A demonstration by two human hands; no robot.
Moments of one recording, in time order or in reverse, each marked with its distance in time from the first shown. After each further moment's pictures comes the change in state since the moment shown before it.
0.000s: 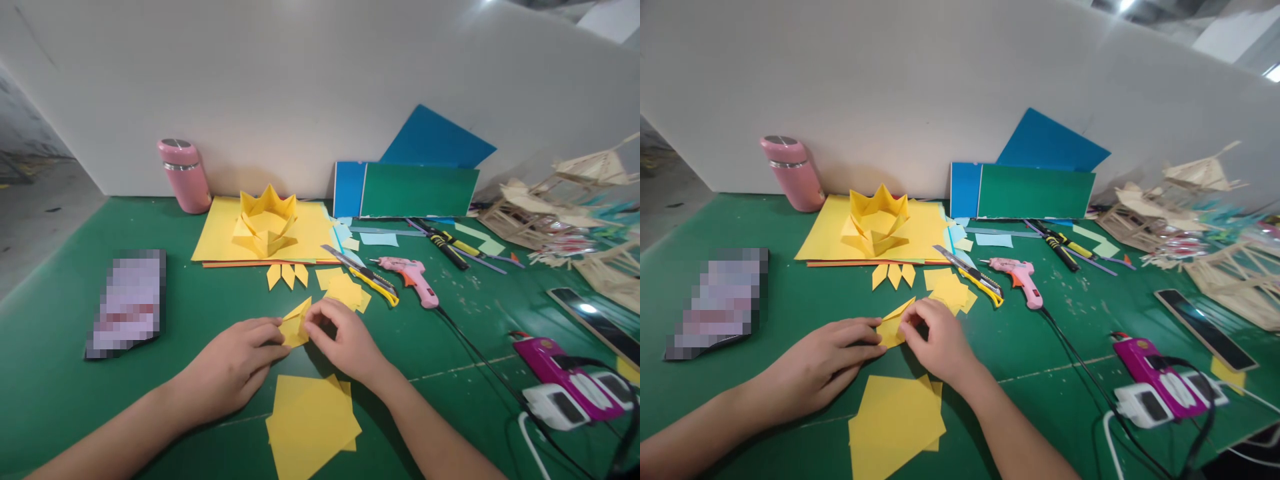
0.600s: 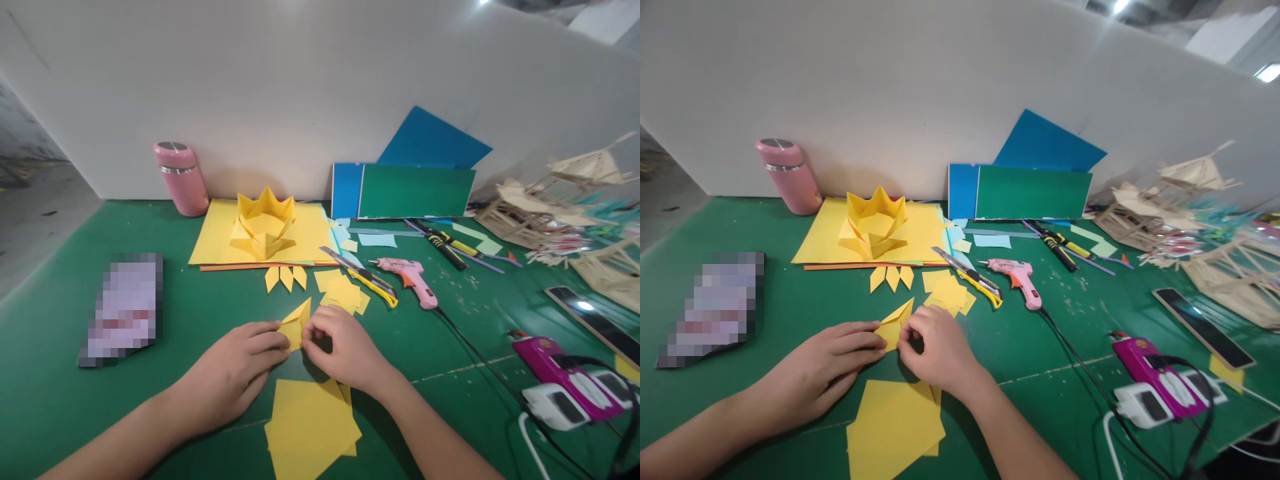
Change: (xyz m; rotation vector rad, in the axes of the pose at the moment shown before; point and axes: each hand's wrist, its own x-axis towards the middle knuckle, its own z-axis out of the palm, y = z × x) left_hand 0.000 0.001 0.001 0.014 -0.009 0.020; right_hand 0.000 -0.005 -0.002 -0.208 -0.123 -0.011
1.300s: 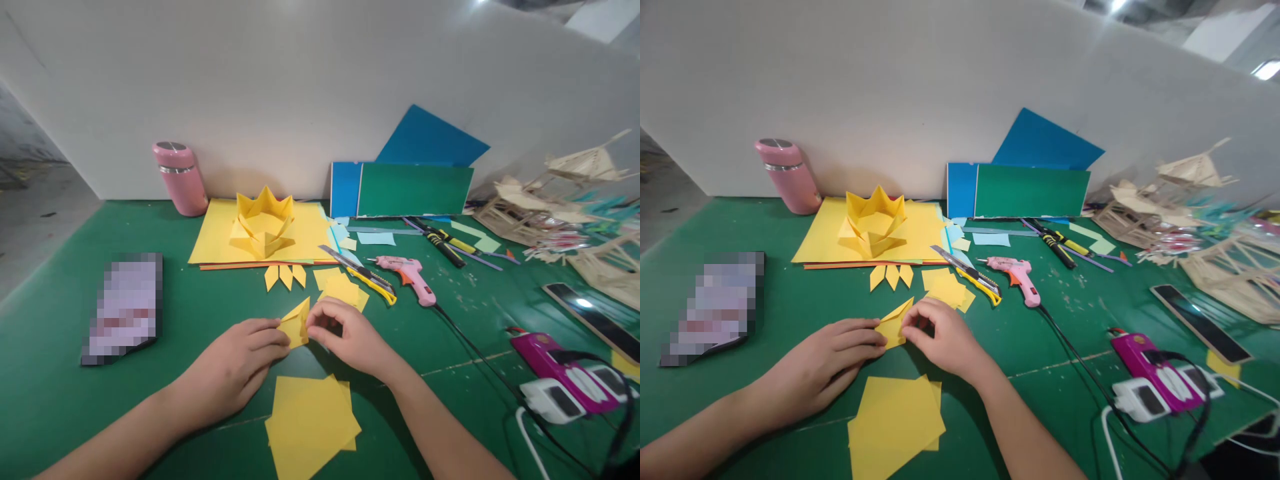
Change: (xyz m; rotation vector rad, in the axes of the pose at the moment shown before) left_hand 0.002 -0.002 -0.001 0.009 -0.024 0.001; right_hand 0.000 0.009 -0.009 0.273 -0.010 0.053
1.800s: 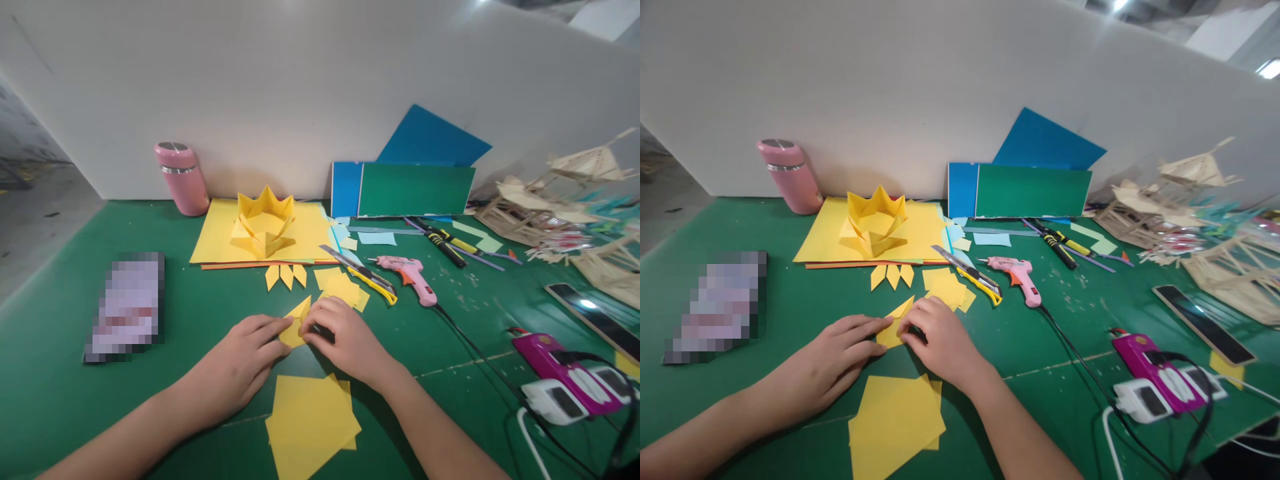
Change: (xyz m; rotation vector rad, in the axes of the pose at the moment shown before) left_hand -0.006 -0.001 0.013 0.107 0.023 -0.048; right_hand 0.000 -0.003 0.004 -0.235 -0.005 -0.201
